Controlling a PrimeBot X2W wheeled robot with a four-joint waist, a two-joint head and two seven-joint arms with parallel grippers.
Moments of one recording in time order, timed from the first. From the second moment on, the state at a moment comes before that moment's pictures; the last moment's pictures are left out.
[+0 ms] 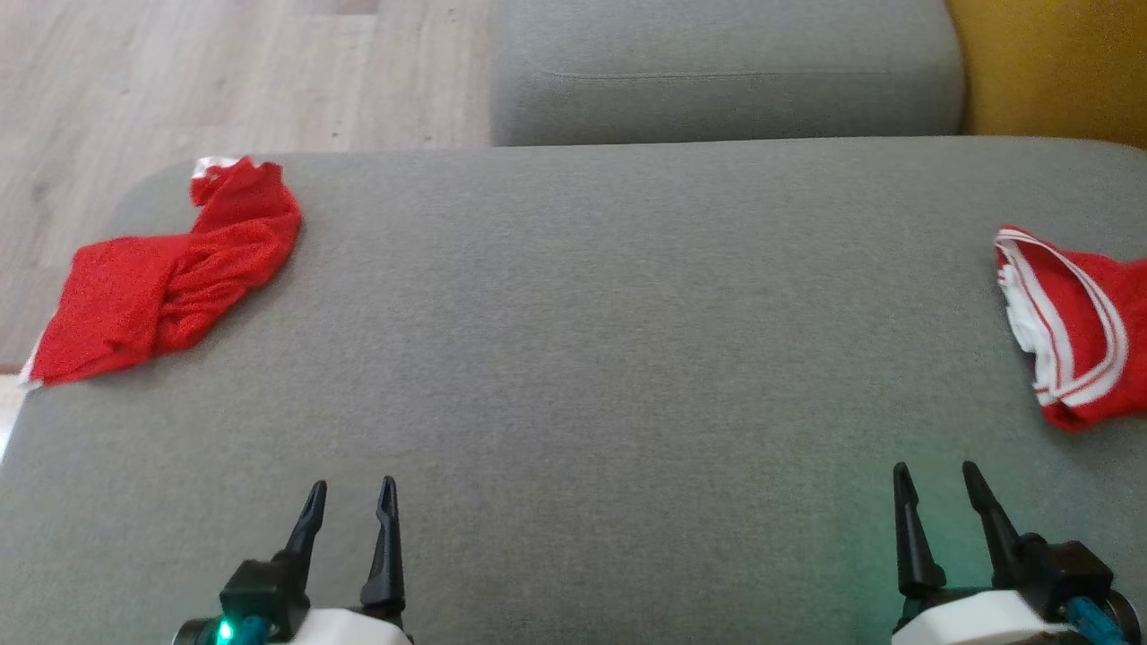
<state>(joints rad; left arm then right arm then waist) 0.17 0.05 -0.21 0.13 -0.17 0.10 -0.25 0.13 -0.04 -0.03 0.27 0.11 0.12 -0.25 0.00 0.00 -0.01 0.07</state>
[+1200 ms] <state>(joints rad) -0.40 0.13 -0.04 0.33 -0.26 0.06 -0.21 -0.06 -0.06 -0.04 0.07 -0.04 0.12 -0.19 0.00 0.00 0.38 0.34</state>
